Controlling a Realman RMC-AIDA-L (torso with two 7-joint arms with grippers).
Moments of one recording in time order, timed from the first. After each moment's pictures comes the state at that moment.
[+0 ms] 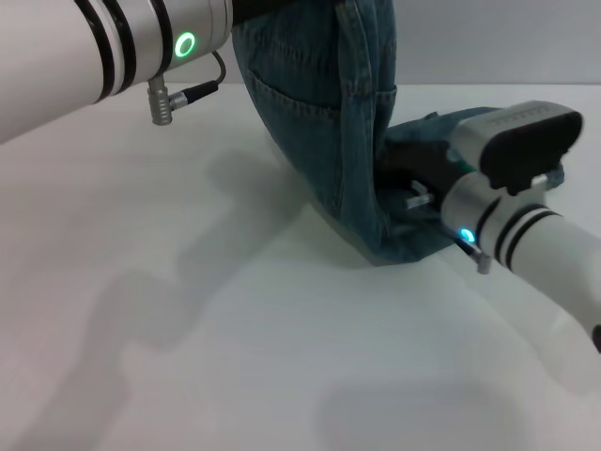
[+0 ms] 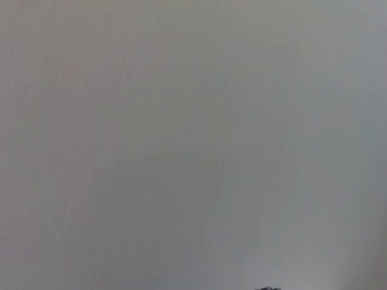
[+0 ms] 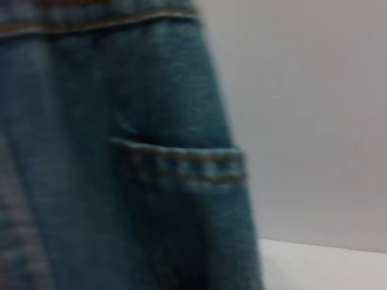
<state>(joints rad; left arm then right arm) -0.33 -2.06 -1.37 -1.81 2.49 -0.62 0.10 0.61 2.08 0.93 0.54 -2.59 -0.42 0.29</state>
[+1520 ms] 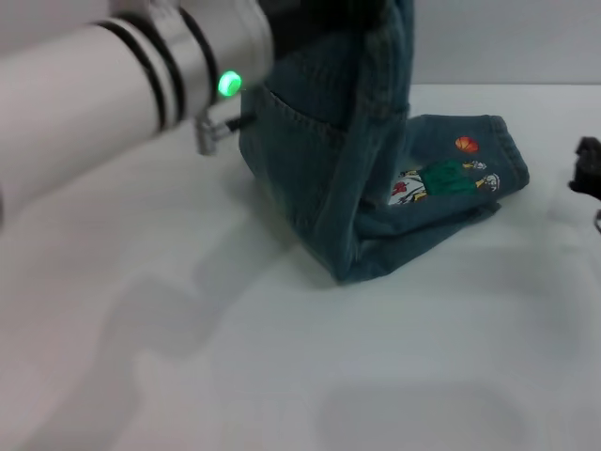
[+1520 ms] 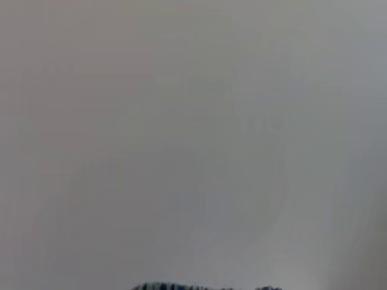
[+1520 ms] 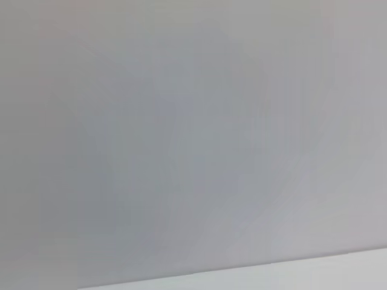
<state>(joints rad) -0.34 -2.06 -1.24 -1.69 2.48 -0.43 0.10 0.17 2.06 1.40 0.79 -2.92 -0.43 0.31</state>
